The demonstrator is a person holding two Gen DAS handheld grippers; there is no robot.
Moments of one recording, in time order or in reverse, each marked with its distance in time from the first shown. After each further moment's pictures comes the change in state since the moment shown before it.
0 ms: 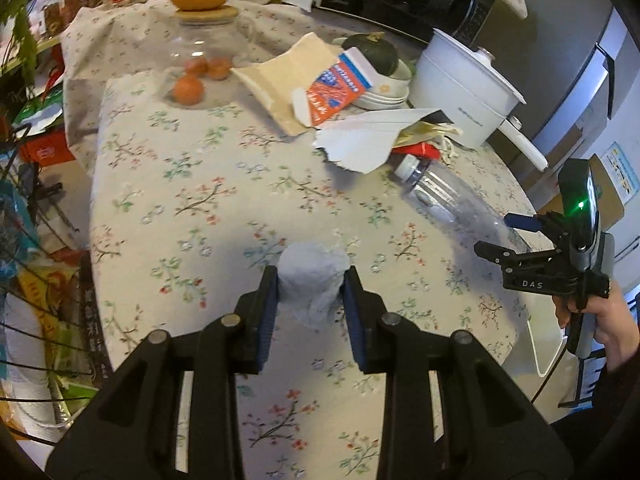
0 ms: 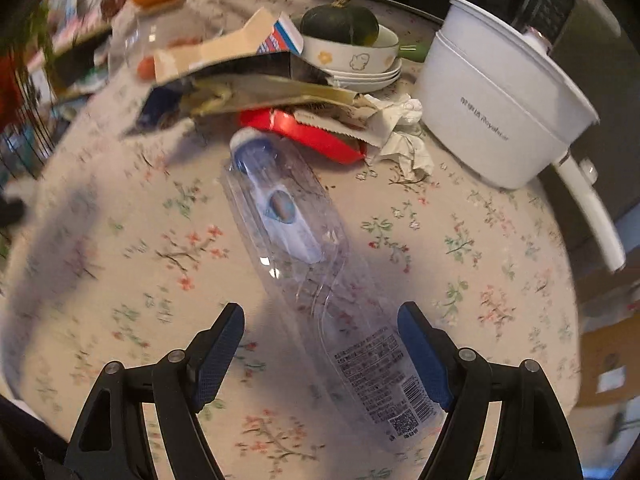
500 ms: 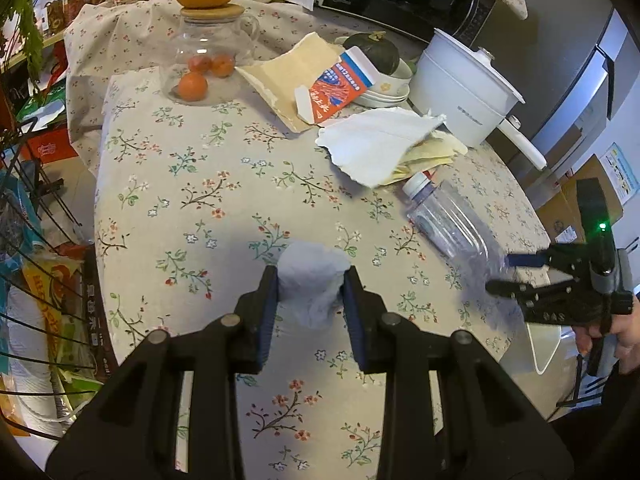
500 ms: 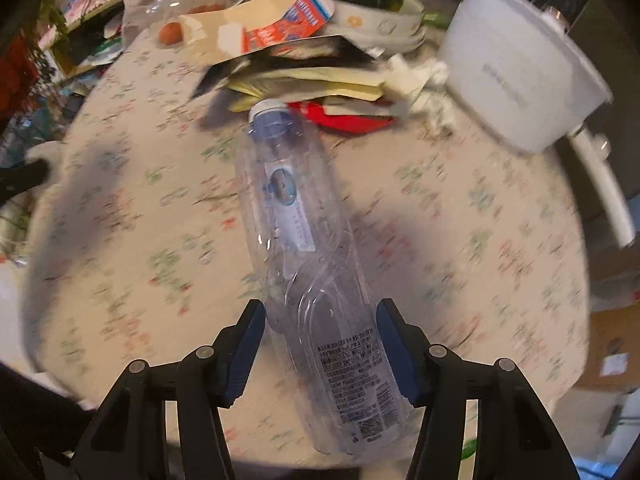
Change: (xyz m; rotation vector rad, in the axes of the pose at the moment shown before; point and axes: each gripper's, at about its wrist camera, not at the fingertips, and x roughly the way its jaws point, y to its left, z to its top) left arm -0.005 0.000 -0.003 0.001 0.006 -0.008; right arm -0.025 0.016 -0.021 0.035 0.179 0.191
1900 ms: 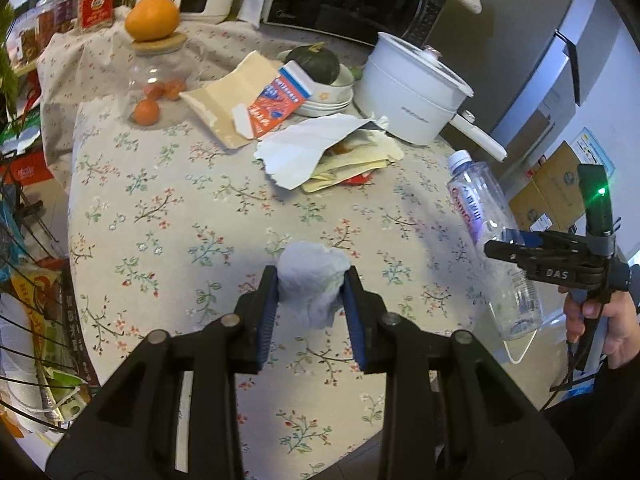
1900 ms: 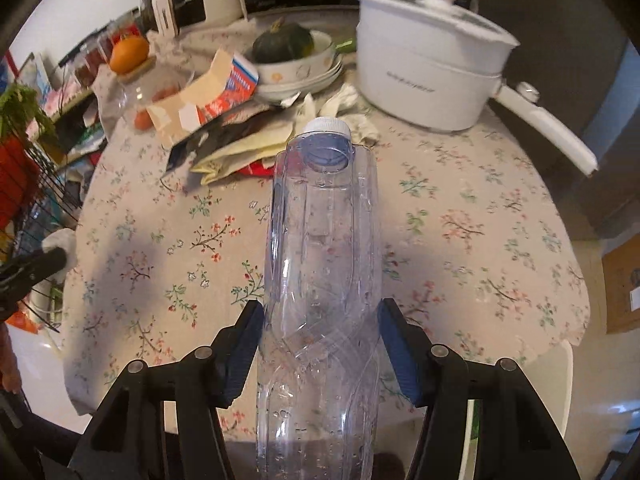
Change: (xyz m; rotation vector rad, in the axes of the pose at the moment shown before) left arm -0.025 -0.053 -0.003 0.068 -0.034 -0.082; right arm -0.069 -0.057 -0.034 0.236 -0.217 -0.029
